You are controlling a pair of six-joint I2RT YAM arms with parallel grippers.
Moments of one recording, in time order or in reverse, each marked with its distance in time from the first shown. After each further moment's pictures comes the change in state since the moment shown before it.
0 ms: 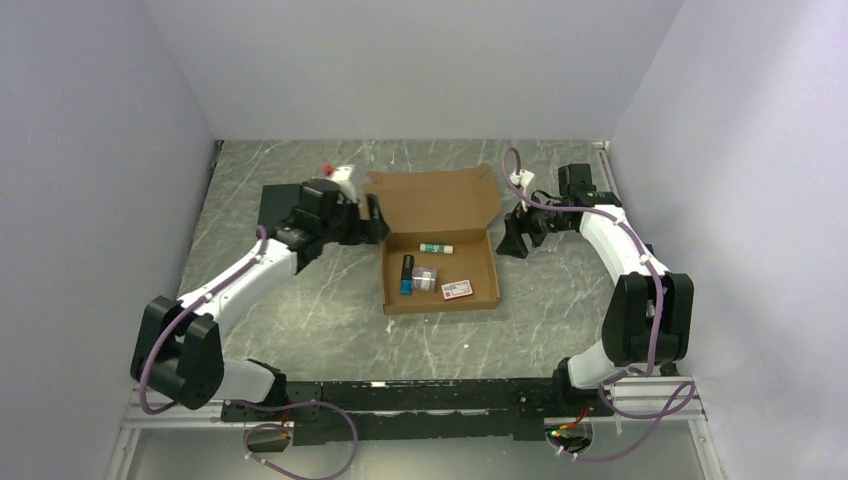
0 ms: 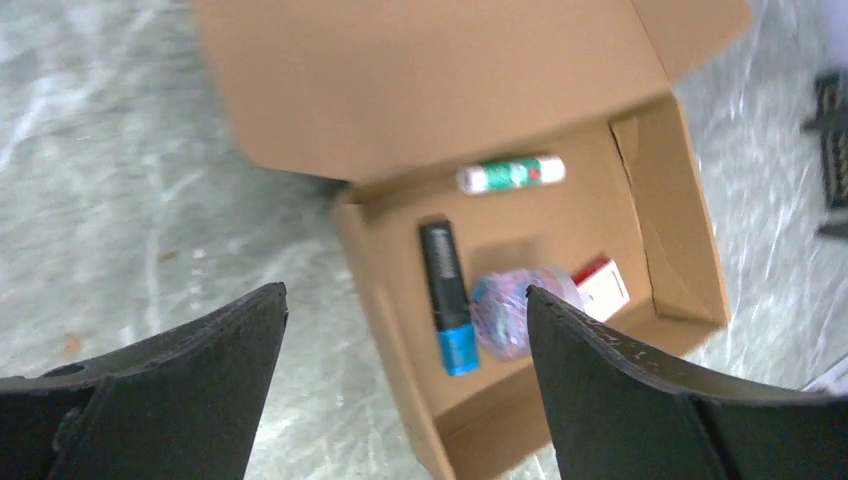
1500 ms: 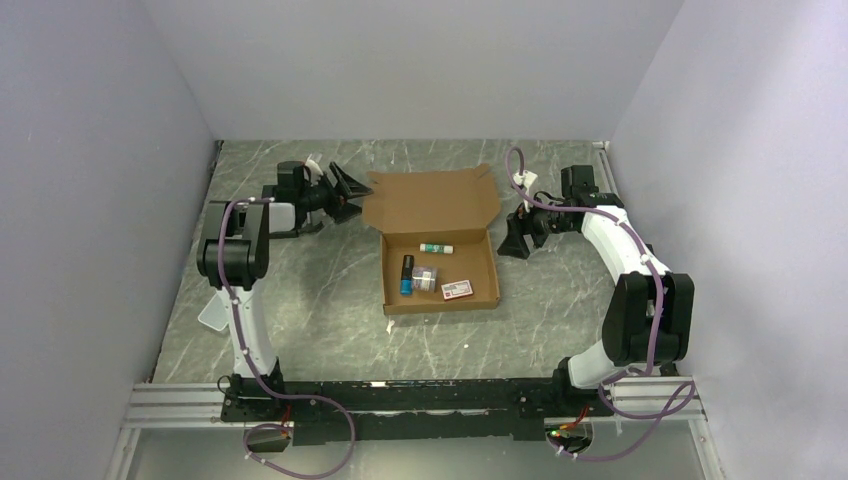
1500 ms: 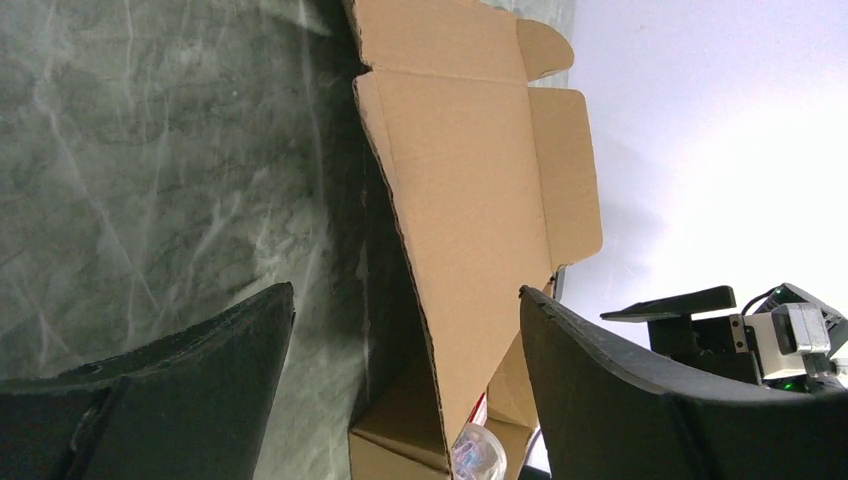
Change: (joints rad) left arm 0.449 0.730 0.232 0.587 0.682 -0.491; right arm -0.020 -0.002 -0.011 0.001 -0.026 0.001
